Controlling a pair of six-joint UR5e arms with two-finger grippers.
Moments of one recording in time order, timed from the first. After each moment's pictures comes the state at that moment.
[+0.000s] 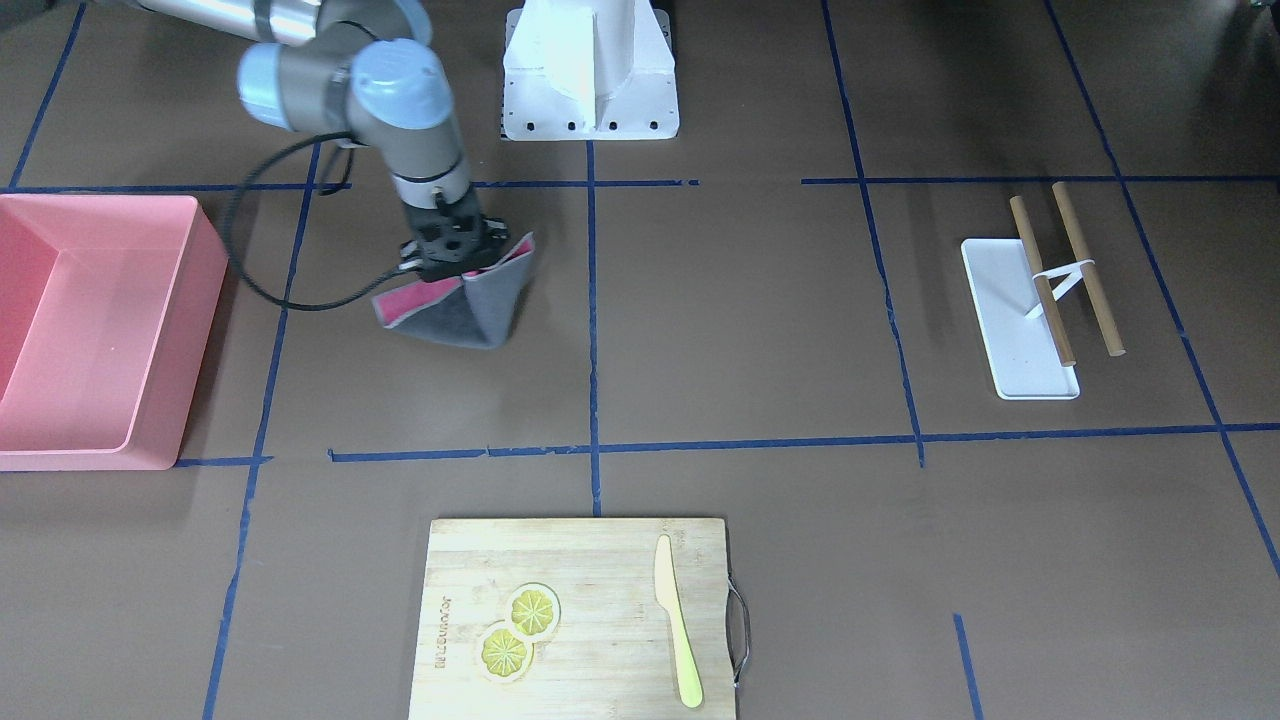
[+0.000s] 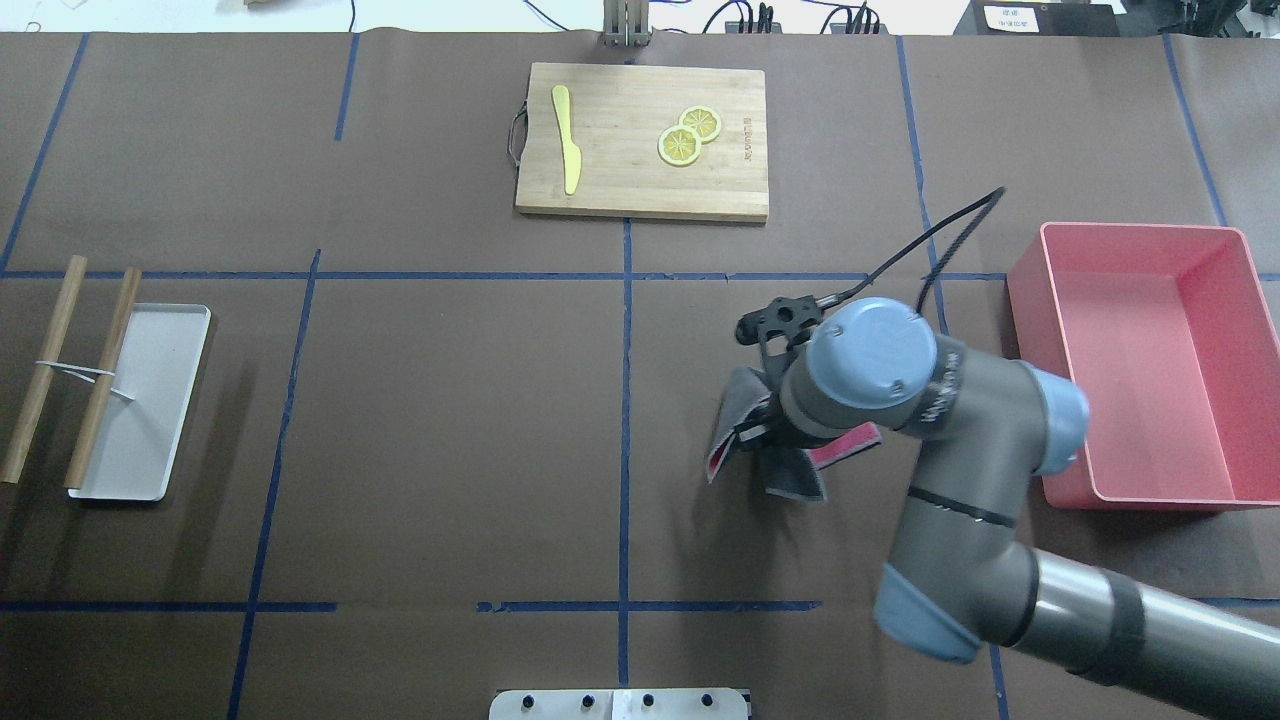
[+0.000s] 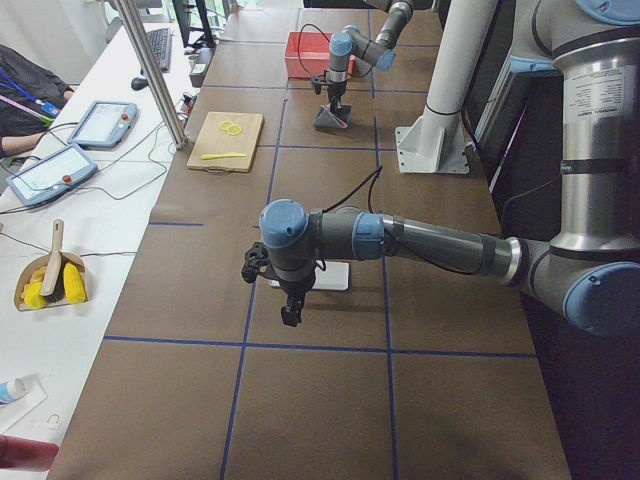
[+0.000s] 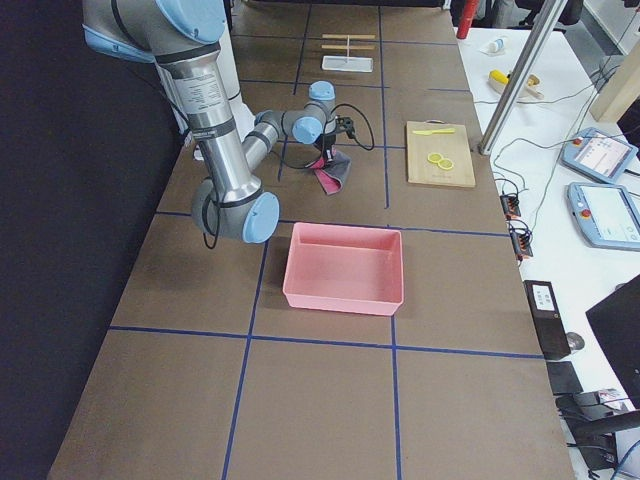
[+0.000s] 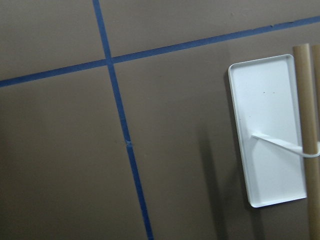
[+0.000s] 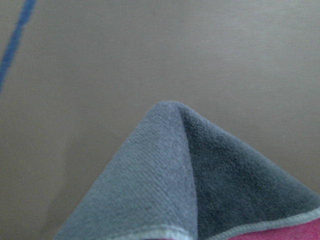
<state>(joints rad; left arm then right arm) -1.56 -1.45 -1.83 -1.40 -2.39 0.26 0.50 -1.19 1.84 -1.46 1.86 0.89</state>
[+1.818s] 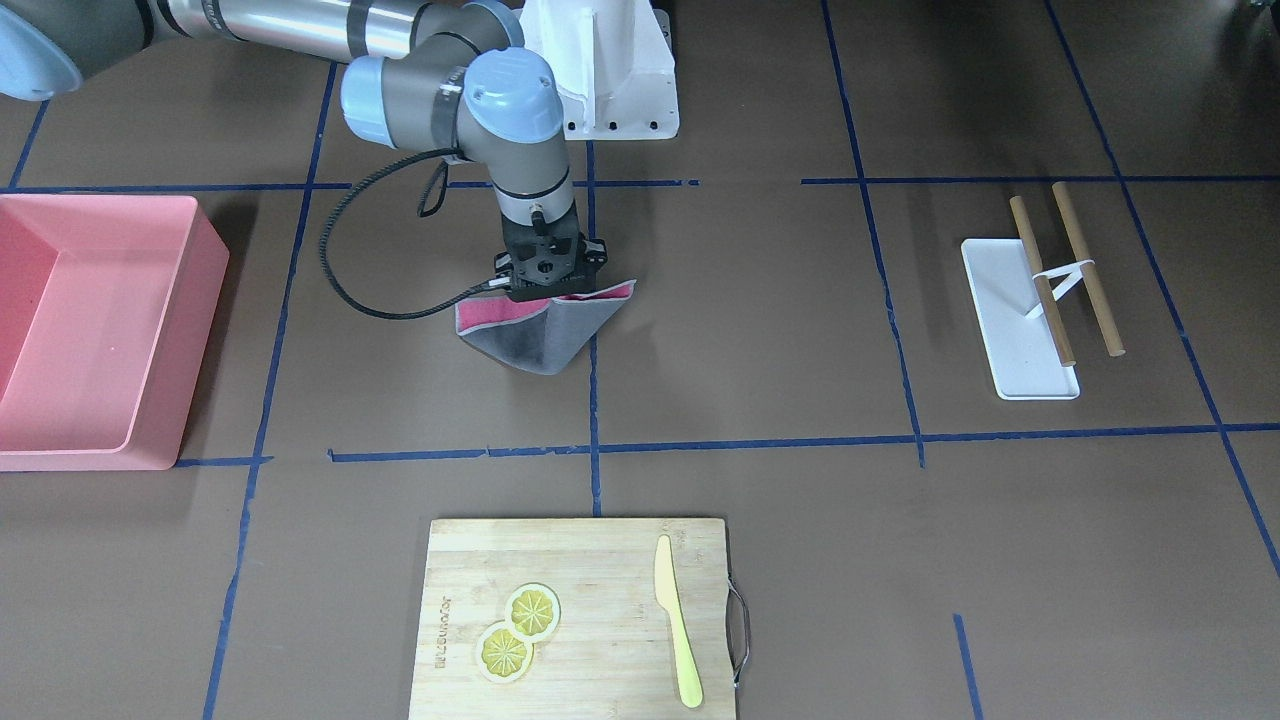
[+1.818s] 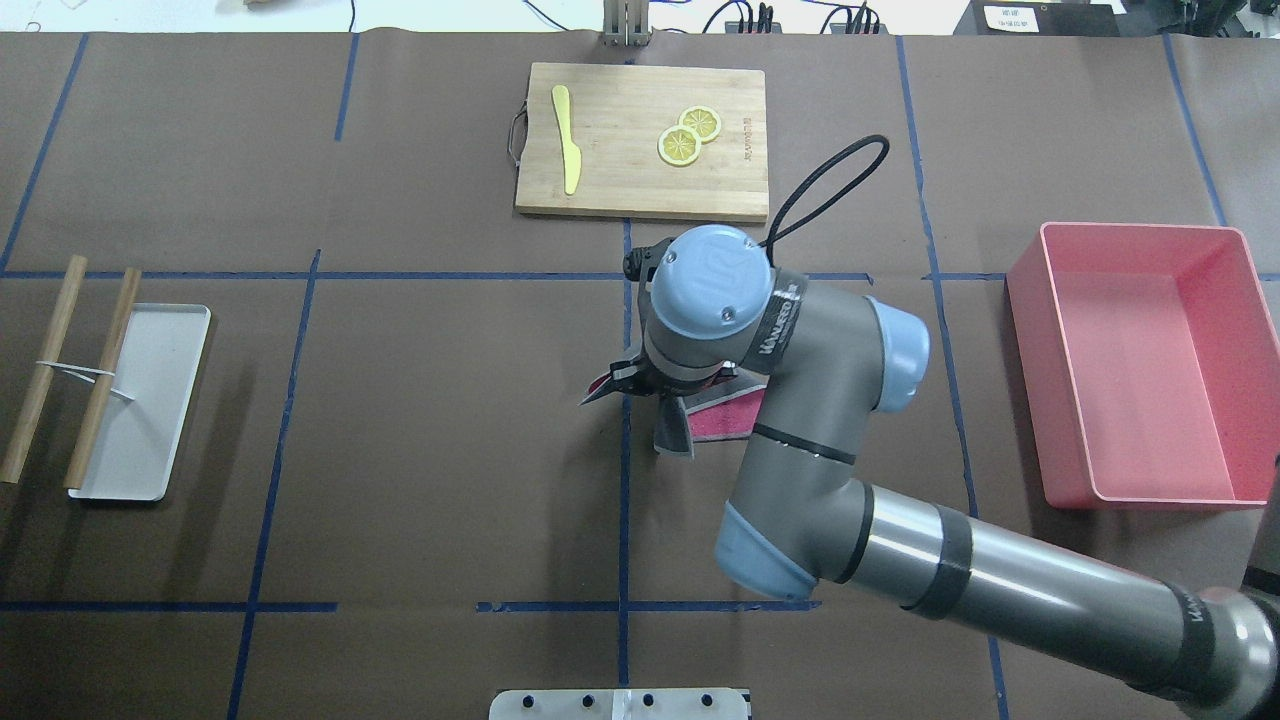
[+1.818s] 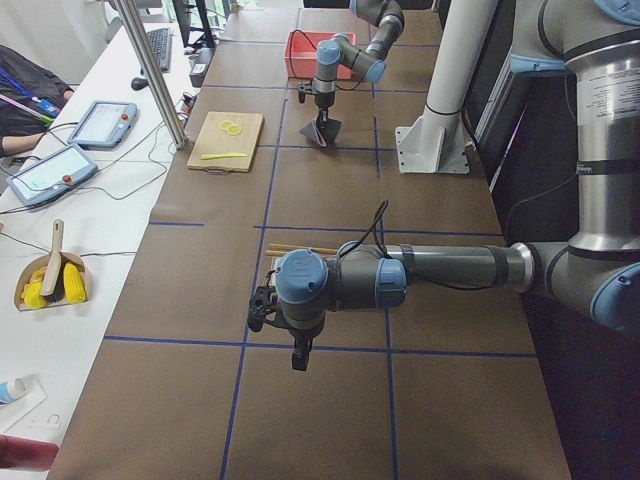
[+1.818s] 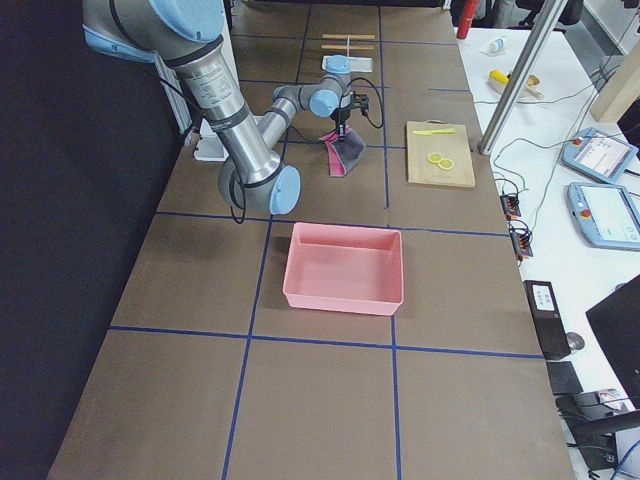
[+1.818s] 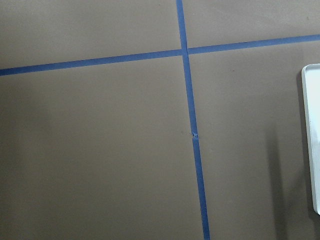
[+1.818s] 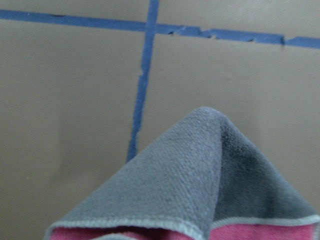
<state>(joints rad) -1.65 -1.42 -1.72 -1.52 -2.40 0.20 0.51 -0.87 1.65 -1.57 1.86 1.09</state>
